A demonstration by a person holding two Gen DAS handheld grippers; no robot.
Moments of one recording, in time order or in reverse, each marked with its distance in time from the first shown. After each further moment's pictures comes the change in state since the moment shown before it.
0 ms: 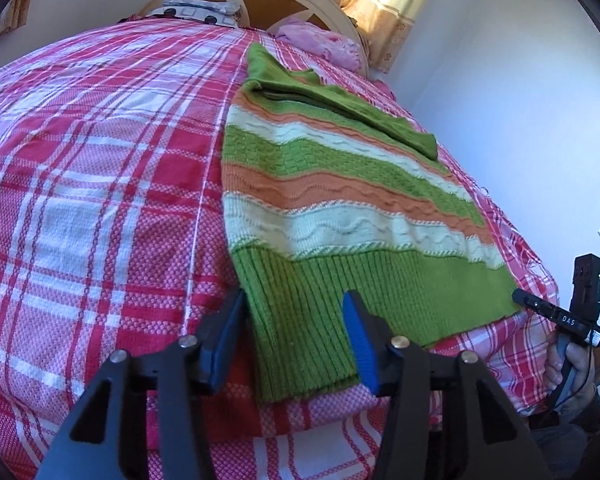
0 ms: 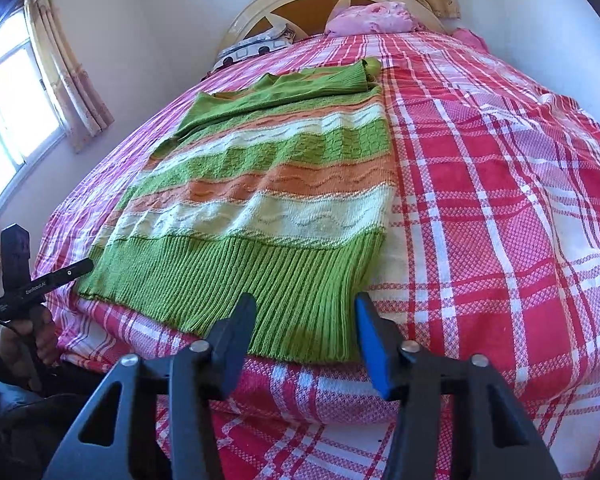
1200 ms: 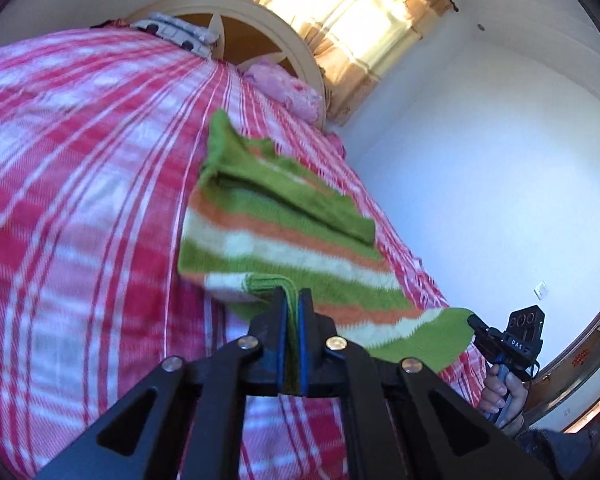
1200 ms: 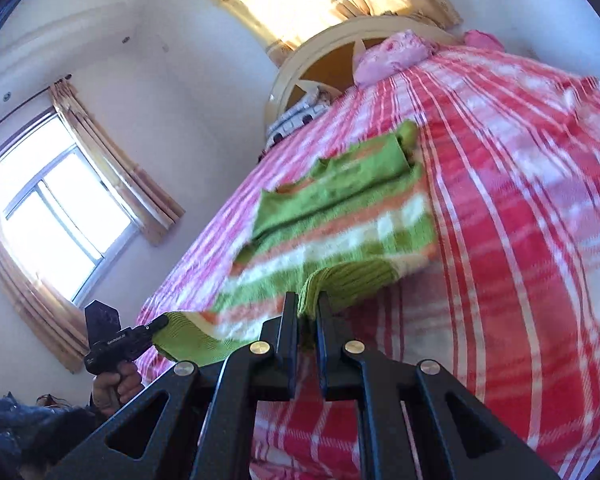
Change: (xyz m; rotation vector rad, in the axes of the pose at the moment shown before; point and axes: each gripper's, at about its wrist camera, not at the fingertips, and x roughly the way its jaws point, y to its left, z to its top) left arm -0.036 0.014 0.085 -0.100 -0.151 -0.261; right arm -0.045 -0.018 0.069 0.178 -0.257 0.325
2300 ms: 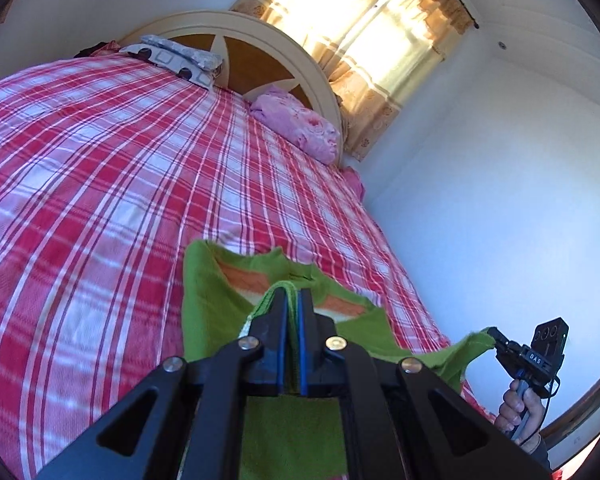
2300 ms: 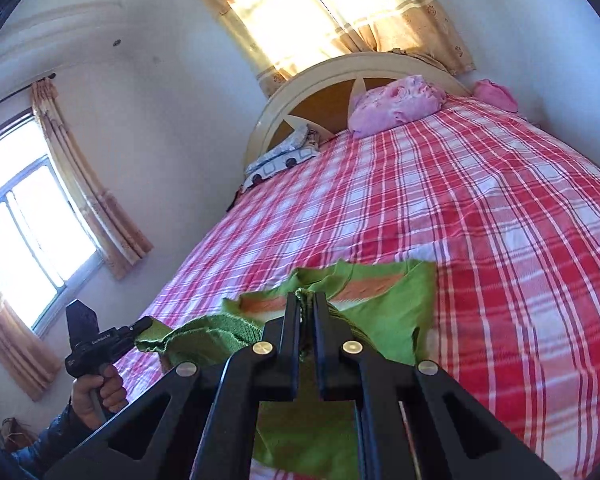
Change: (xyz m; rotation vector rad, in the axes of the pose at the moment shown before) left arm 0.145 0.026 0.200 -0.028 -0.066 0.051; right arm 0.143 -0.019 0.219 -0.070 -0.055 -0.121
